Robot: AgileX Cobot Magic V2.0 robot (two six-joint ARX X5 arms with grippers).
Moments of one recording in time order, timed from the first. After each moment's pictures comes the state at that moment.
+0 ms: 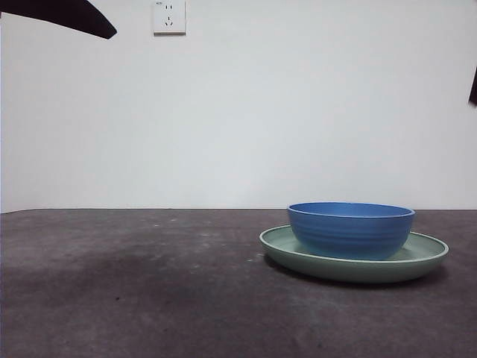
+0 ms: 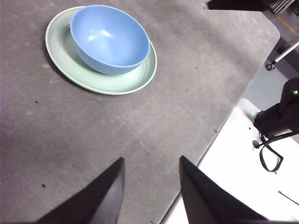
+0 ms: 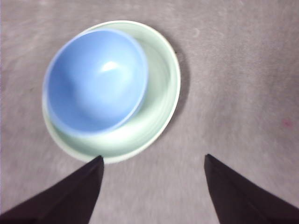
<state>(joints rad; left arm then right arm) -0.61 0.90 0.89 -0.66 0.47 -0.09 0.06 0.99 0.89 -0.80 -0.28 0.13</state>
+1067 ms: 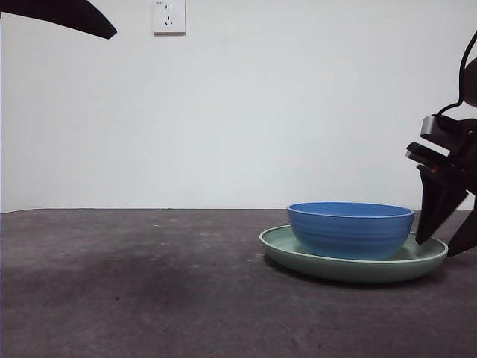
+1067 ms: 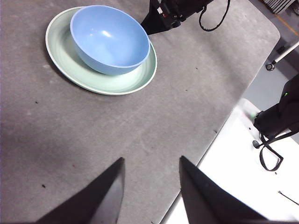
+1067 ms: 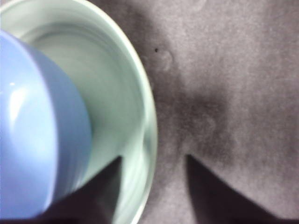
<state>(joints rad) -0.61 0.90 0.89 -0.66 0.47 -0.09 0.02 1.61 0.89 -0.39 -0.43 0.13</state>
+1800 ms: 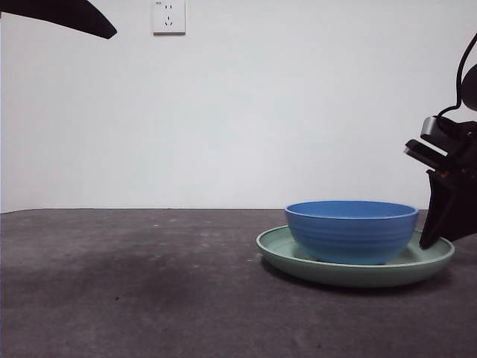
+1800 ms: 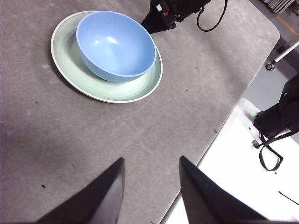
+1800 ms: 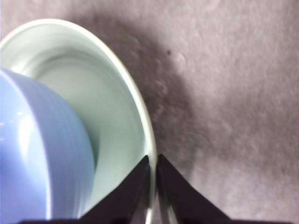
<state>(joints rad) -0.61 0.90 0.89 -0.66 0.47 -0.09 0.01 1.62 0.89 -0.36 -0.50 0.16</state>
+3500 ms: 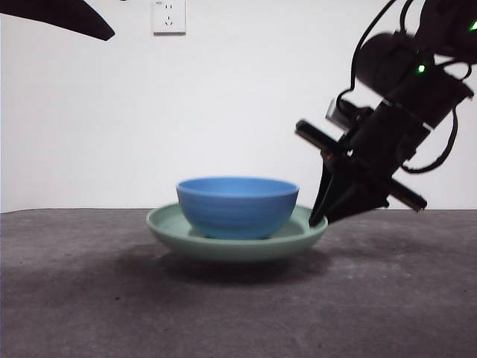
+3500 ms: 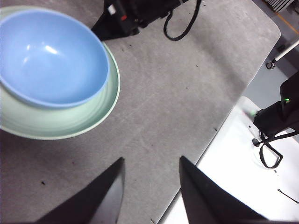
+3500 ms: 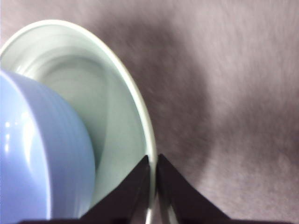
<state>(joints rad) -0.61 0.90 0.89 -0.67 0.47 -0.09 0.35 1.70 0.97 -0.17 -0.41 0.46</state>
